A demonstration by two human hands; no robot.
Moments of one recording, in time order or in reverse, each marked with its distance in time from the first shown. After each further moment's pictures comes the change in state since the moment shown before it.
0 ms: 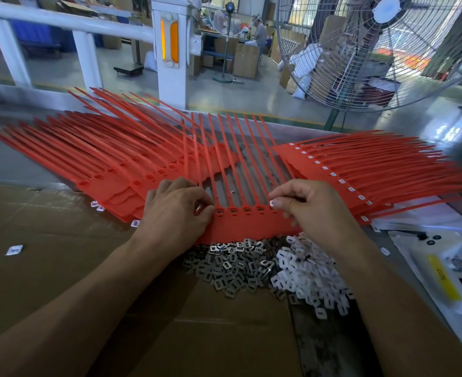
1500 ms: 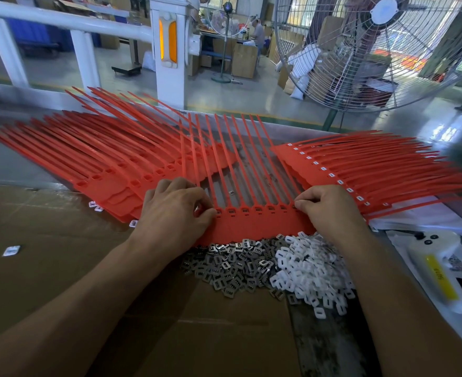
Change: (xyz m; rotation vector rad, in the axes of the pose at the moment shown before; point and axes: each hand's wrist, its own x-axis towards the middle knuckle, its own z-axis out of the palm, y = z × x) left_hand 0.000 -0.002 0.000 0.040 -0.006 0.030; right_hand 0.019 0.033 -0.014 -0.258 0.159 0.225
